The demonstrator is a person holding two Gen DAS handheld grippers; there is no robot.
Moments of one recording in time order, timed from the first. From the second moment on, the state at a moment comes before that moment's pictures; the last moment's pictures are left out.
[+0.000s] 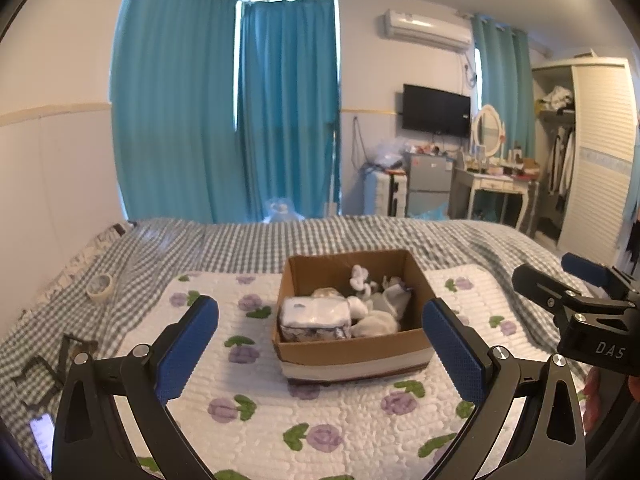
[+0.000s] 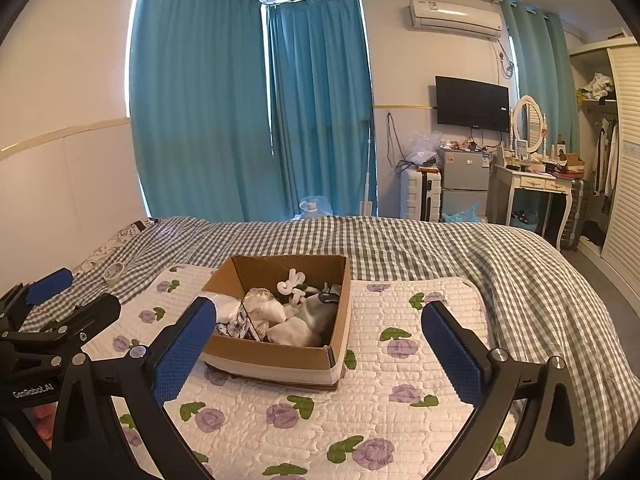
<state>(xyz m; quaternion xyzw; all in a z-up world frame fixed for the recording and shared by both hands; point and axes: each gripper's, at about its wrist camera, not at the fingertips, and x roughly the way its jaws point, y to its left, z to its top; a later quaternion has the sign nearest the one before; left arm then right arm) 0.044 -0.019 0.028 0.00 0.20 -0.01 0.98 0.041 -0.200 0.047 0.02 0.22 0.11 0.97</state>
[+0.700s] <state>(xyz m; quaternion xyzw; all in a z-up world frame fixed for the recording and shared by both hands) 0.046 -0.012 0.026 0.00 0.20 0.00 0.98 0.041 -0.197 0.046 0.02 0.22 0.12 0.97</state>
